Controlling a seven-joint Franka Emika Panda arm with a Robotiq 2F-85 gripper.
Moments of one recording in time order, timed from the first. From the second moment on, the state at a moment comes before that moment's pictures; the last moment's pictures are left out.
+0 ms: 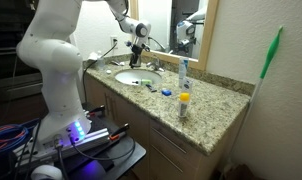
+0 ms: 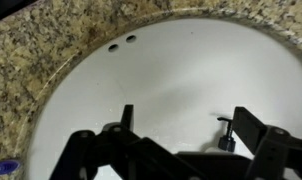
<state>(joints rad) 0.27 0.51 0.08 -1.71 0.23 1.90 0.75</state>
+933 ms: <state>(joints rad) 0.31 0.67 0.10 -1.72 0.22 2.26 0.72</state>
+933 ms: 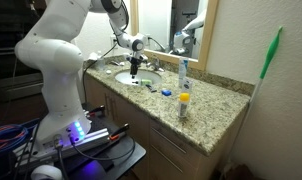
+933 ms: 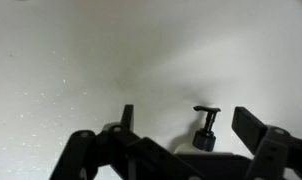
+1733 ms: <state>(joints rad) 0.35 0.74 0.11 -1.73 0.22 2.45 0.71</state>
